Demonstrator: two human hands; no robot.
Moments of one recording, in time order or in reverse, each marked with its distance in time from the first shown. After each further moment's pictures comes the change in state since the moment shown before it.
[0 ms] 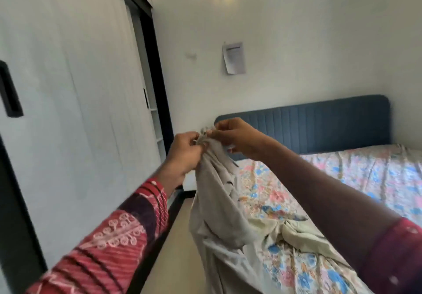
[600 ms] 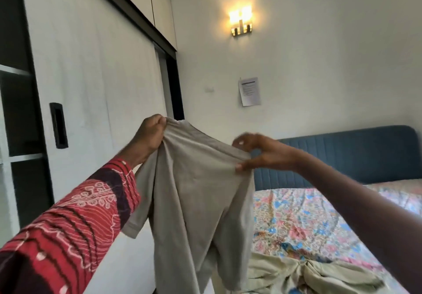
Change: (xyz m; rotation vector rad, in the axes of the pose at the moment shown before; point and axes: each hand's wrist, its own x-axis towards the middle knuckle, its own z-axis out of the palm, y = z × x) left_hand 0.072 0.080 -0.147 0.323 0.241 0.375; right_hand -0.020 -0.073 -0.047 -0.528 -0.157 -0.269
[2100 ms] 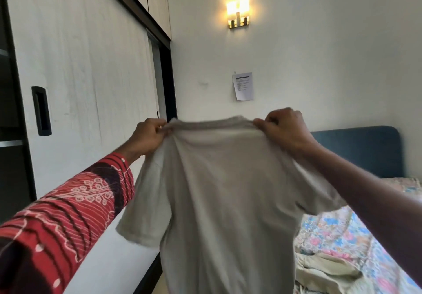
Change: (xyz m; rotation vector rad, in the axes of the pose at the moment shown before) left_hand -0.016 -0.020 0.017 0.176 -0.126 -0.033; right_hand -0.007 0.021 -0.036 -0.331 0.600 0.222
